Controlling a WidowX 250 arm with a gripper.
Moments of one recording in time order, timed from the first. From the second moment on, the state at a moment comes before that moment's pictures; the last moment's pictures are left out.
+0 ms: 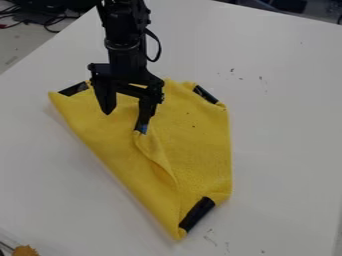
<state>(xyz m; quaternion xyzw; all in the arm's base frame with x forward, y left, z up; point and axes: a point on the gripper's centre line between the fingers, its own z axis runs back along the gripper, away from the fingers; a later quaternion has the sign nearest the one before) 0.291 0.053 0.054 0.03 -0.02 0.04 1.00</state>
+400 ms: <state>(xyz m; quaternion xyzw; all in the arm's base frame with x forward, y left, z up) 0.300 0.041 0.057 0.04 -0.01 0.03 1.00</state>
